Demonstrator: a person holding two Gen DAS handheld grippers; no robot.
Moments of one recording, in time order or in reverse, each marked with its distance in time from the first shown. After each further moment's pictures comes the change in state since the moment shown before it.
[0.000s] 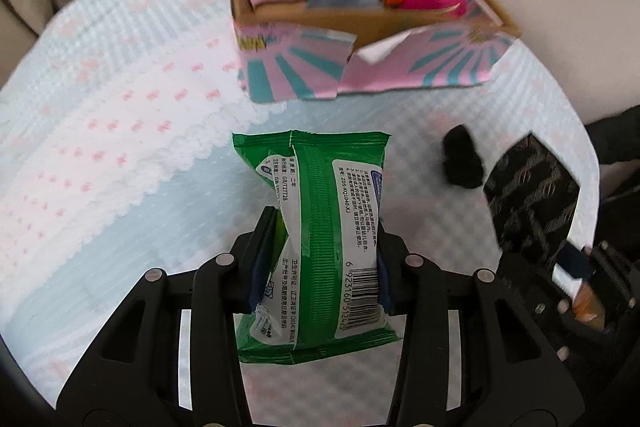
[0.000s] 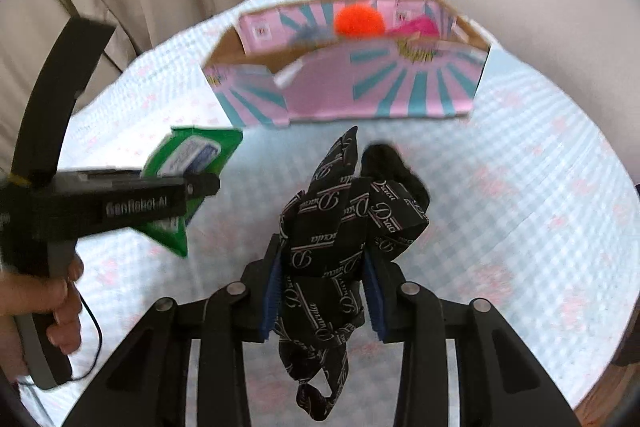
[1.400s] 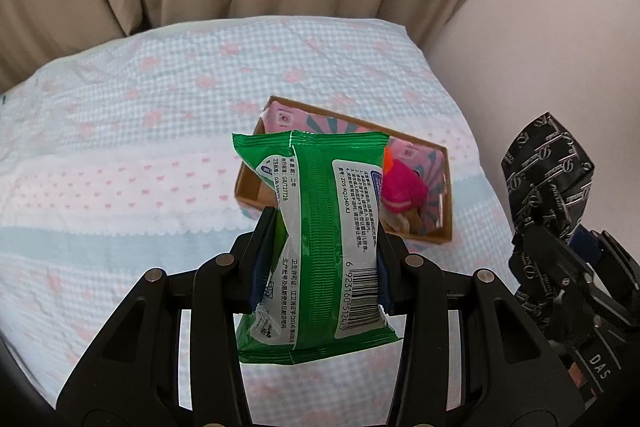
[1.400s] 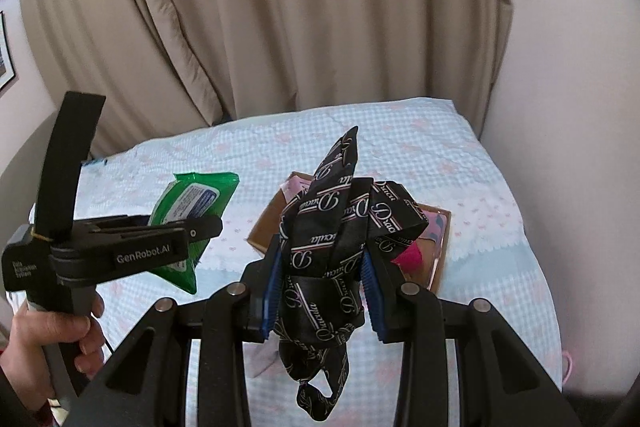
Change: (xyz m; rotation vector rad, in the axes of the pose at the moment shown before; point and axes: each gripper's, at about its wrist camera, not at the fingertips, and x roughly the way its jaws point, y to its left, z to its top) left arm -0.135 -0.049 0.136 -0.427 -0.177 0.114; right arm -0.123 -0.067 0.228 -0.338 -0.126 0.284
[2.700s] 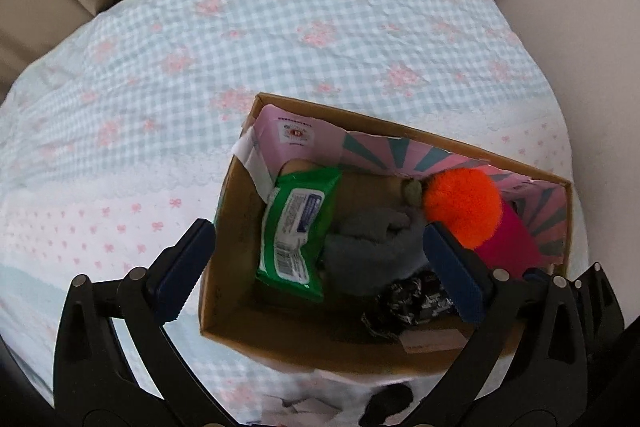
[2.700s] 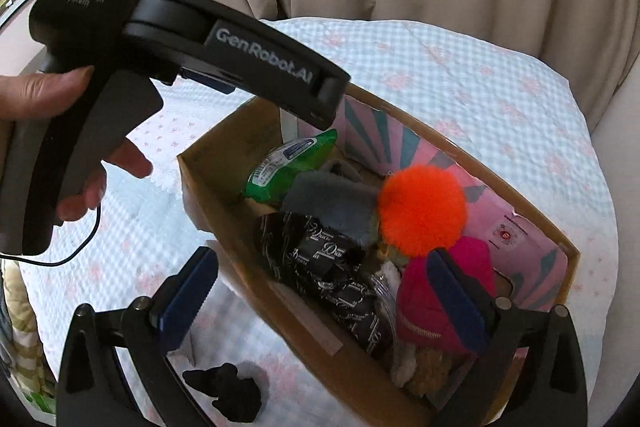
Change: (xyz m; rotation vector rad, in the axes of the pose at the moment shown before) left arm 0.215 0.003 0.075 0.030 0.196 0.144; right arm 0.222 -0.049 -0.035 -0.295 0.206 0.231
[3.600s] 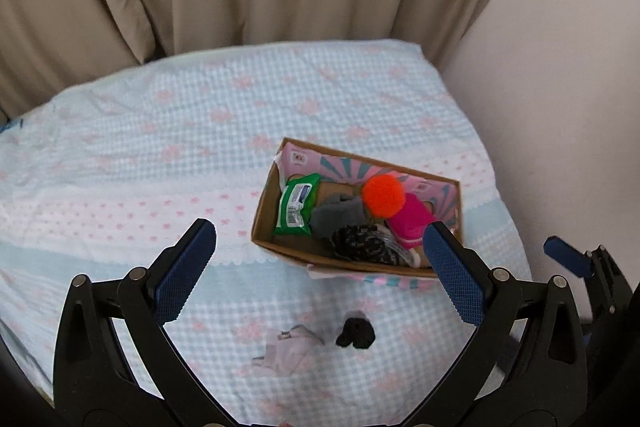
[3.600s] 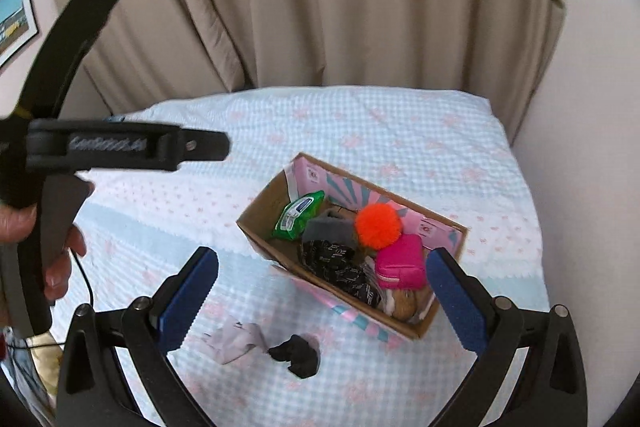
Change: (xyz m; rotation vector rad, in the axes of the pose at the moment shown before) left arm -0.233 0.001 -0.078 -0.010 -0.248 -0.048; right arm -0.191 0.057 0.024 0.189 -0.129 -0.158
